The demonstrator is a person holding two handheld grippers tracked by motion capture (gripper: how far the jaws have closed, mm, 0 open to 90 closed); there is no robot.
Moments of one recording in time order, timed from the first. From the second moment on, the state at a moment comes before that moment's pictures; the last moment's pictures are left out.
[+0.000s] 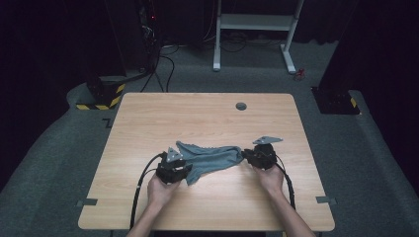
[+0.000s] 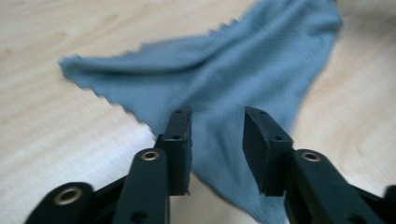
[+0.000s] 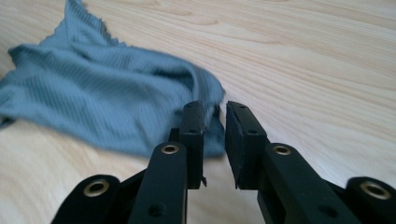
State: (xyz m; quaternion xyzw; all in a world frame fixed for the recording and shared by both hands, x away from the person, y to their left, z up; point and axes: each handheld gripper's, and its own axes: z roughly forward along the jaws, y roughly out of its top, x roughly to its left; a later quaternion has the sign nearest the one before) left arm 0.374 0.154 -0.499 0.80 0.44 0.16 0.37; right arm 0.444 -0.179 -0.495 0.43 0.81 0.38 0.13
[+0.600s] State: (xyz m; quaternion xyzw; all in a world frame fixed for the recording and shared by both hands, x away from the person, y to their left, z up) left arm 0.407 0.132 -0.510 0.84 0.41 0.18 0.30; right arm 0.438 -0.153 -0.516 0.37 0.84 0.38 0.10
